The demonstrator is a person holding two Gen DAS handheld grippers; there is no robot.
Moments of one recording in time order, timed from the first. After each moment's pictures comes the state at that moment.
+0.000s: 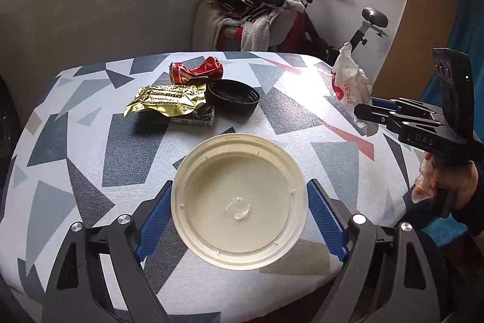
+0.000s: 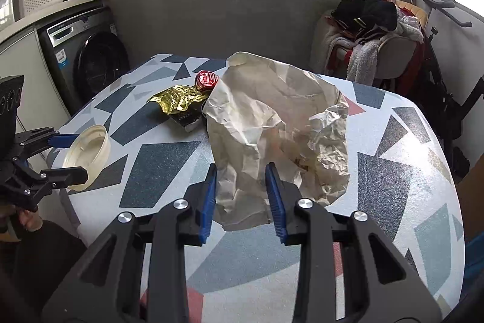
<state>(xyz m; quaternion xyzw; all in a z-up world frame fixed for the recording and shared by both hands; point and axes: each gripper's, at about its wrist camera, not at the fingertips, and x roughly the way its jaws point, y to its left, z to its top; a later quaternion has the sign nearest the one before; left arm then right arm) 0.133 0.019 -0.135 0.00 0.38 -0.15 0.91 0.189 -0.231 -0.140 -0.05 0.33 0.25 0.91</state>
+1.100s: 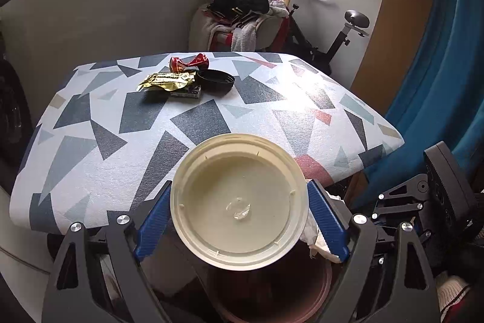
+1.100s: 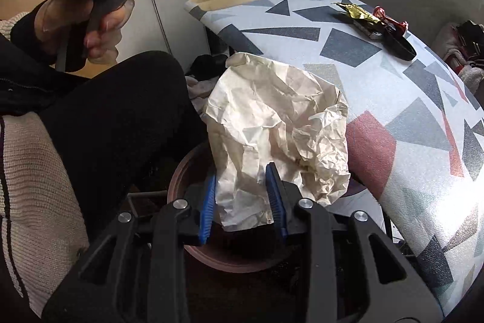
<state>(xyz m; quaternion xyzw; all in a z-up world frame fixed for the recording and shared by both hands) -0.002 0.019 -0.111 -0.01 0.37 -0.16 0.92 -0.034 -0.167 -0.200 -0.22 0.41 0.47 0.75</state>
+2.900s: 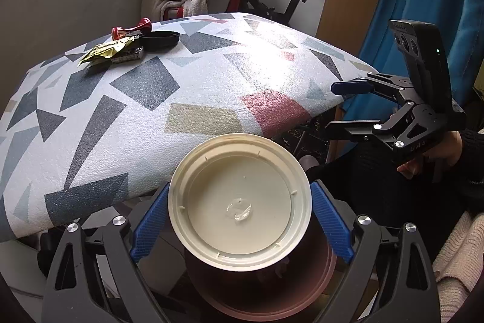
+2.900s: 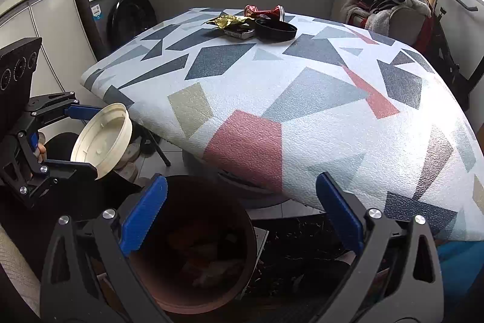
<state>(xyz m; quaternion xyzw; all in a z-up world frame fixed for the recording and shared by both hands) -0.012 -0.019 -0.195 0.06 0.40 -0.26 0.88 0.027 -0.233 -0.214 -0.07 0.38 0.28 0.88</state>
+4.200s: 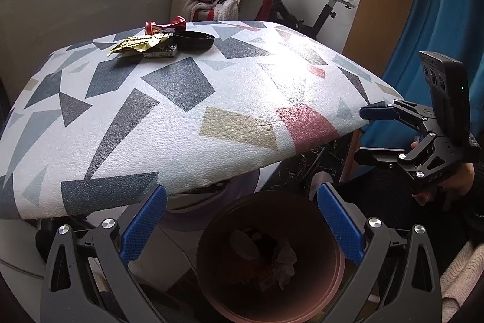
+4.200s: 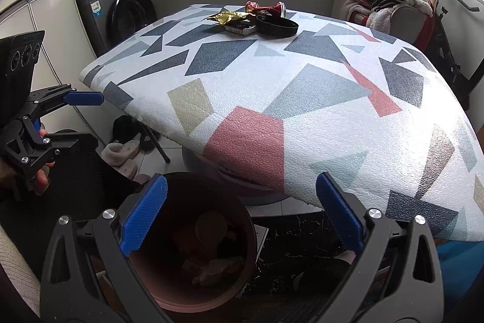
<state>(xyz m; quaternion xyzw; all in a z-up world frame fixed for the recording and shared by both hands) -0.003 0.001 -0.191 0.02 0.39 -0.19 0.90 0.027 -0.231 -0.218 -0.07 0.39 0.28 0.88</state>
